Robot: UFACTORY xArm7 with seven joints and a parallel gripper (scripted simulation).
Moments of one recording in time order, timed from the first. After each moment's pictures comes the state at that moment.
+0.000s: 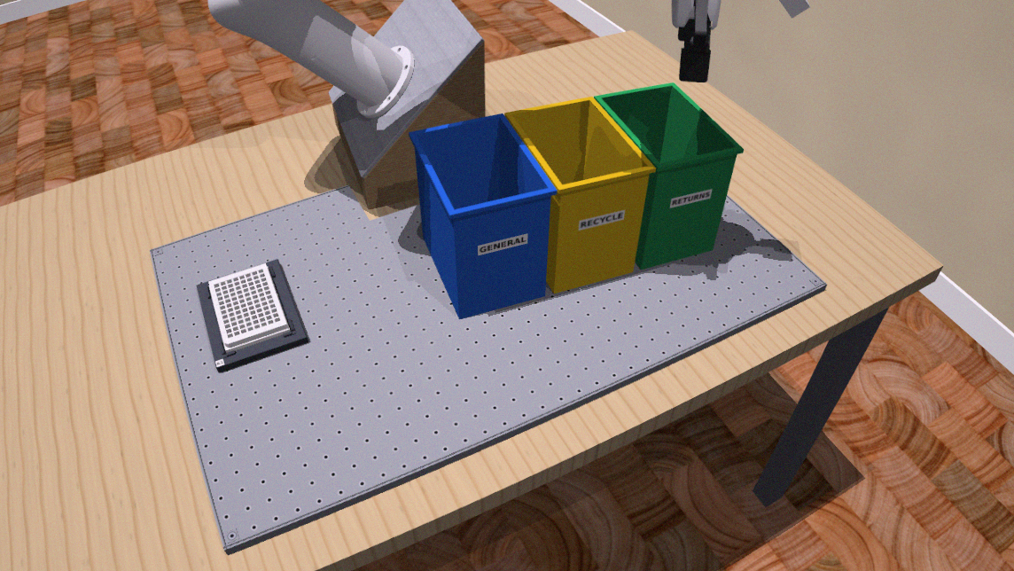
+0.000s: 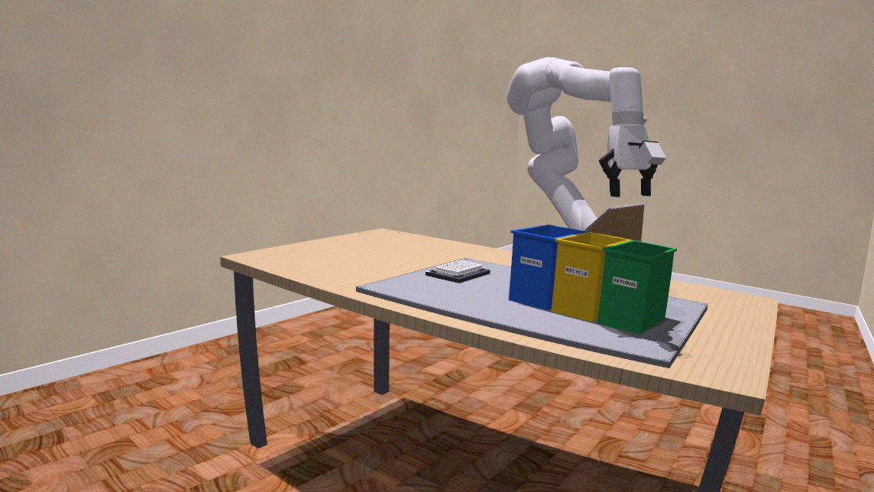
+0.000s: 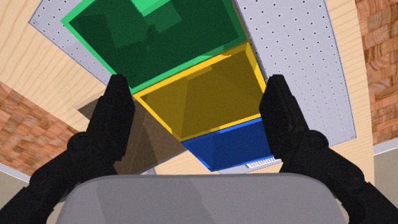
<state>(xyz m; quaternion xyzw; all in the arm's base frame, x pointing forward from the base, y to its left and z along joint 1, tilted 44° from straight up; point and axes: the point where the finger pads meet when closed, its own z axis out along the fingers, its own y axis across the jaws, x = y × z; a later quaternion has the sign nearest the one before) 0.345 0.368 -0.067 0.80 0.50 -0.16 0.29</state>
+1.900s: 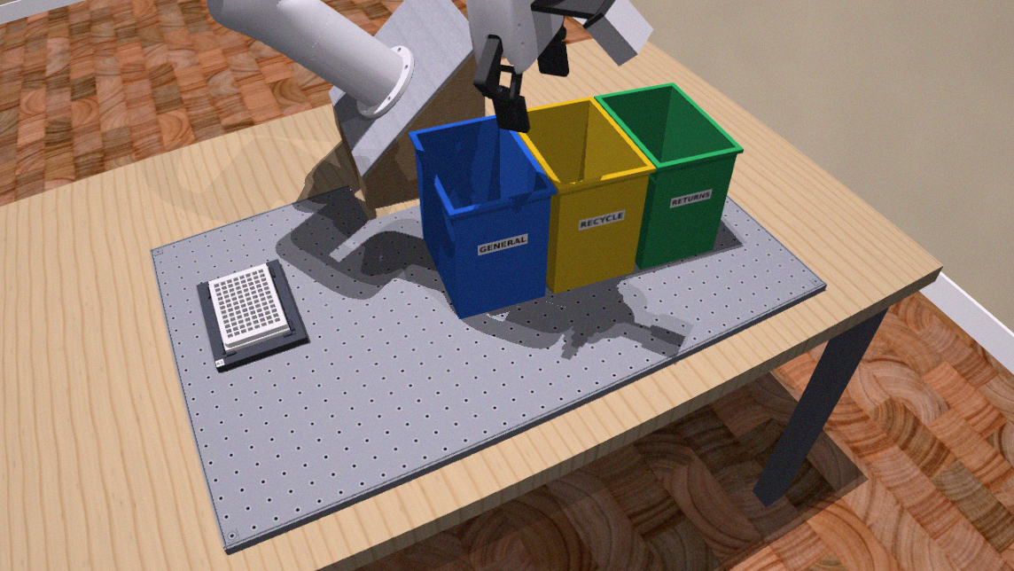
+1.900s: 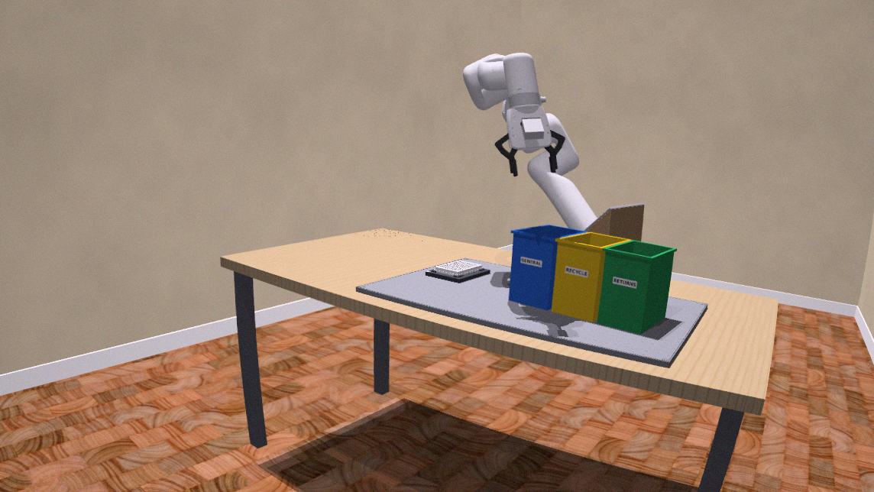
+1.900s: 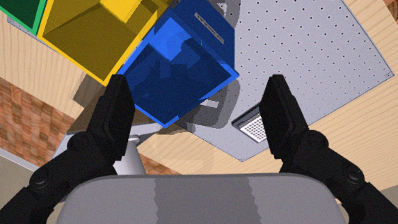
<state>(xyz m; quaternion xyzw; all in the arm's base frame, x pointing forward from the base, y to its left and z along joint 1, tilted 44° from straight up) 0.423 0.227 0.110 0.88 0.37 -0.10 0.27</state>
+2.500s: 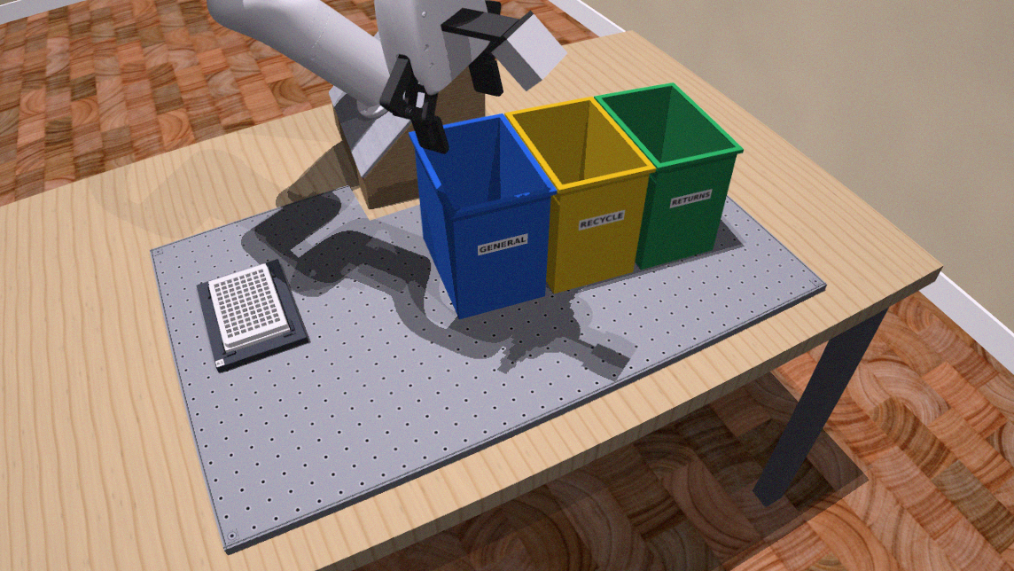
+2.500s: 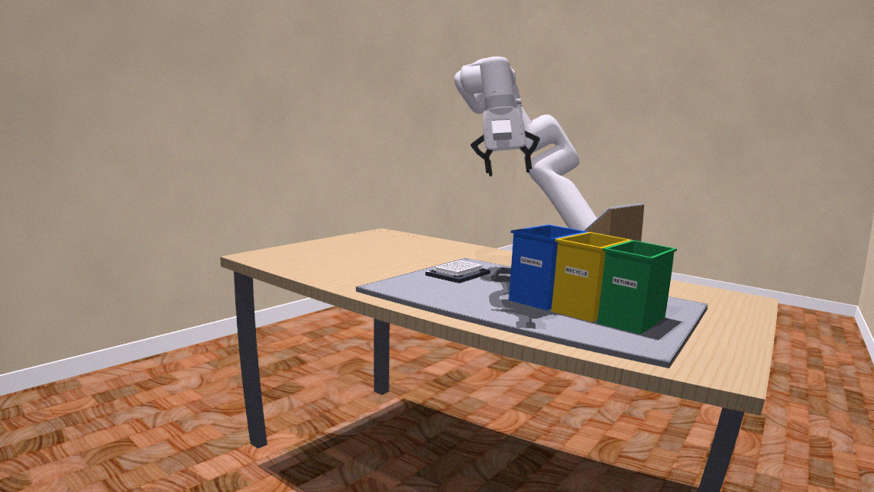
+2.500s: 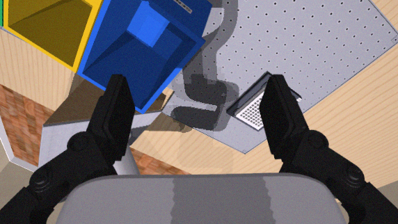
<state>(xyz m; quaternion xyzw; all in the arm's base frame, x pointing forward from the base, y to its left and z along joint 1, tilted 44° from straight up) 0.426 0.169 0.157 0.90 0.33 -0.08 0.27</state>
